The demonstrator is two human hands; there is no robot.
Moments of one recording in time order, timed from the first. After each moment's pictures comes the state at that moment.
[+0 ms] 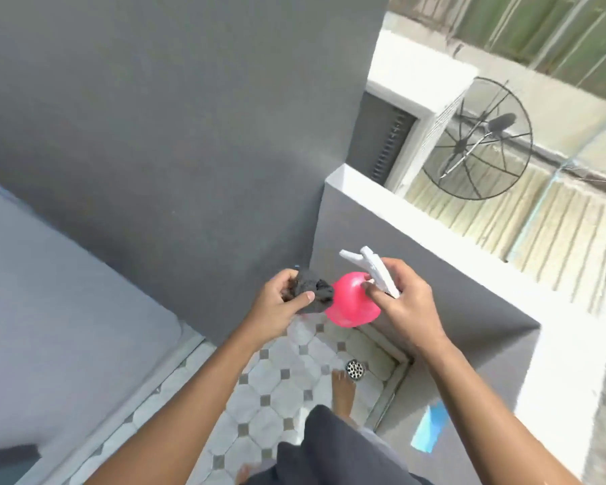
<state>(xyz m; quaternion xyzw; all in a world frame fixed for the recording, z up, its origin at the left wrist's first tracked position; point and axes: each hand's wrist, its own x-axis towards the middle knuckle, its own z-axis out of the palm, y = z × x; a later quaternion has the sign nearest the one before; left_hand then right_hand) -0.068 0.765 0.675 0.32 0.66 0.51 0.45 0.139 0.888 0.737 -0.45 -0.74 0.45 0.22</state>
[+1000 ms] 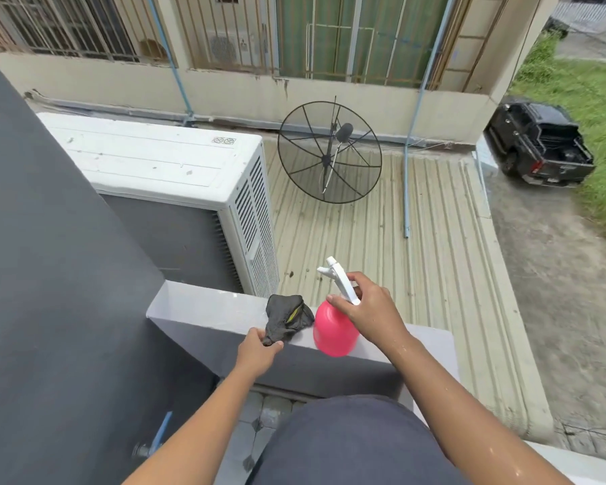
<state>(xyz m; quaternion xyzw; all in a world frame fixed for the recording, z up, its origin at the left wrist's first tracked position) 0.072 1.110 0.604 0.37 0.78 0.19 0.47 0.315 1.154 0.744 -0.63 -0.65 0.35 0.24</state>
